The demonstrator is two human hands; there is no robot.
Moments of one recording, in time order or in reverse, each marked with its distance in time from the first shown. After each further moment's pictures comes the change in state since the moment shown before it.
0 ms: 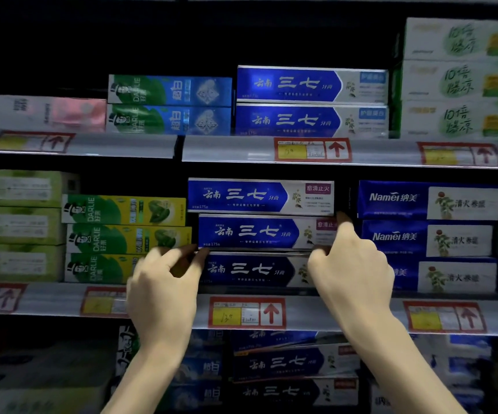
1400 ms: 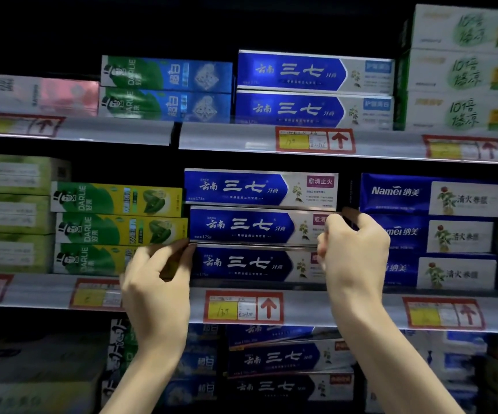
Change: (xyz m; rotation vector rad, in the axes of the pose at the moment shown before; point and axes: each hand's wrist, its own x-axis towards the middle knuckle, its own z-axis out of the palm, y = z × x) left_hand -0.011 -0.016 0.011 -0.060 0.118 0.066; right_hand 0.006 -0.003 0.016 1.012 0.113 0.191
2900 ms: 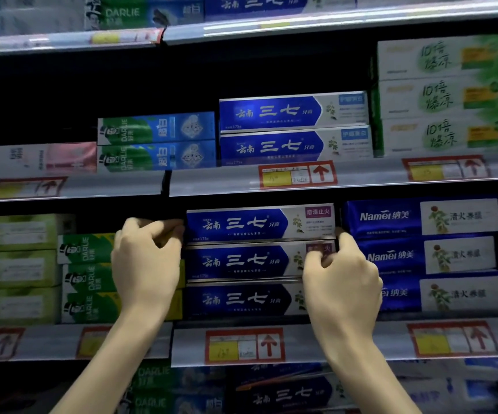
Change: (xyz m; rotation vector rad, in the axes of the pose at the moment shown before) left_hand 0.097 0.047 0.001 0.132 -0.087 -0.077; right_hand 0.000 -0.003 0.001 -0.536 0.112 -0.235
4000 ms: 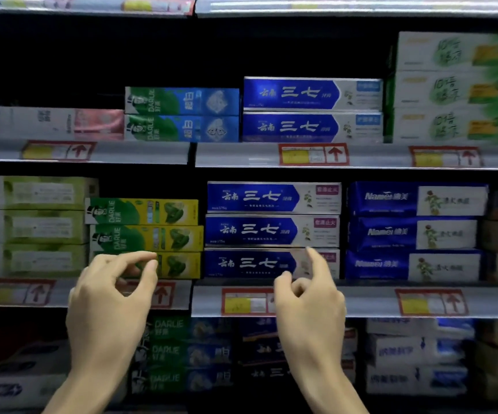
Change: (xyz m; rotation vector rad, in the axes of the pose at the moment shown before) left_hand -0.069 -0.043 -0.098 0.031 -0.090 0.030; right_hand -0.089 -0.022 -0.012 0.188 -0.331 0.155
